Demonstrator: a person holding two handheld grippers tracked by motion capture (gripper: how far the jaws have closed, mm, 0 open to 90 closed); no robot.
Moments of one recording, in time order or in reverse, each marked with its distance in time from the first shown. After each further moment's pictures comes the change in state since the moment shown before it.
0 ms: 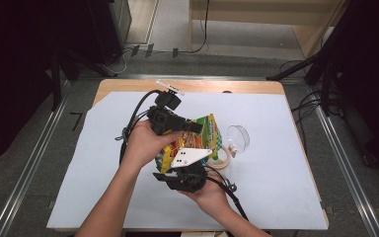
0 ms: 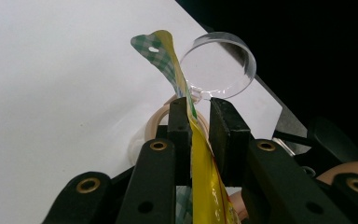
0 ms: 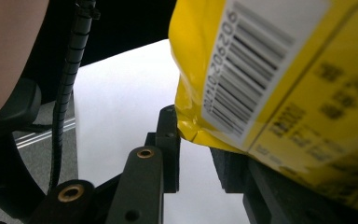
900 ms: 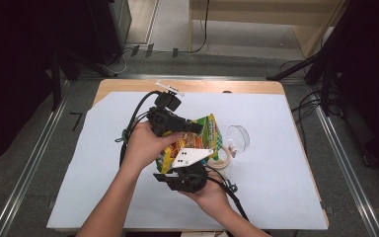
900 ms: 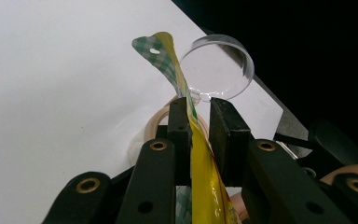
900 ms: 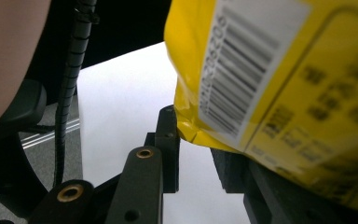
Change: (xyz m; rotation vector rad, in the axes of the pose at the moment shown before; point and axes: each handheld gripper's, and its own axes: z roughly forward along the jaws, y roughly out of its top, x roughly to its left) left arm -0.002 -0.002 -0.002 -0.019 0.006 -0.003; right arm 0.001 0.000 -0.003 0.000 0.013 0.007
